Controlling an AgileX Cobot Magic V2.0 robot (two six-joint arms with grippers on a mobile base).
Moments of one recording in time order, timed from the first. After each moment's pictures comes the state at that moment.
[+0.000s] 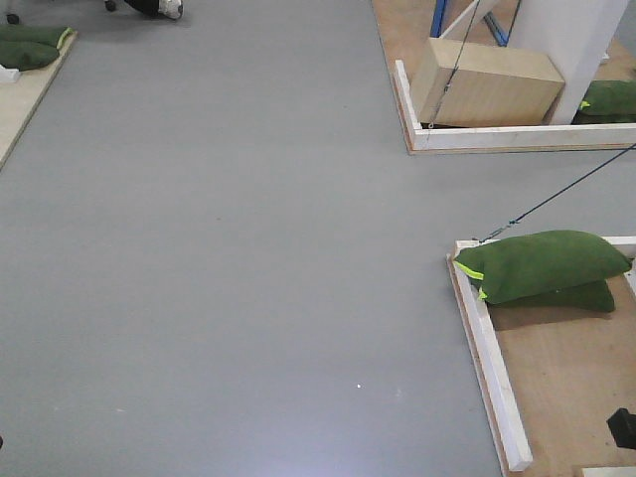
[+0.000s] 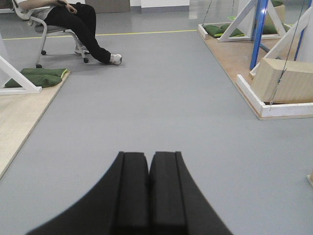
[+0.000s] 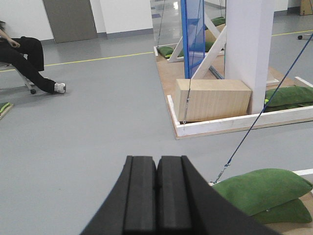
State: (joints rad) left arm 0.03 -0.01 0.03 0.07 0.28 -0.02; right arm 0.01 -0.01 0.03 -0.13 0.24 0.23
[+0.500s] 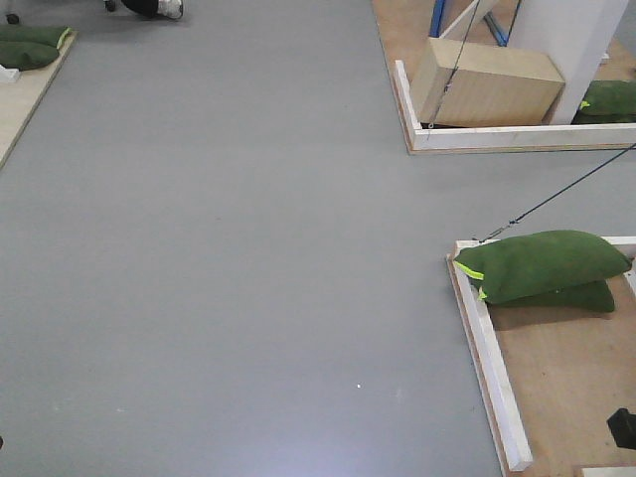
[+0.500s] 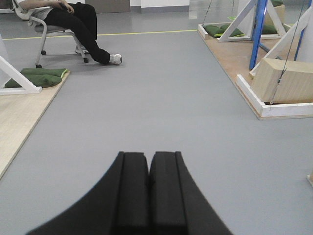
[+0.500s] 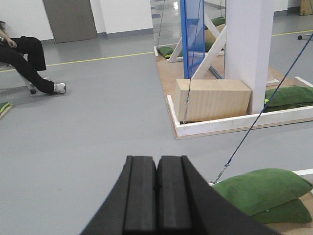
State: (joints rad) left arm 0.03 -0.01 0.03 0.07 0.28 -0.02; right arm 0.01 -0.01 0.03 -0.13 0.24 0.23
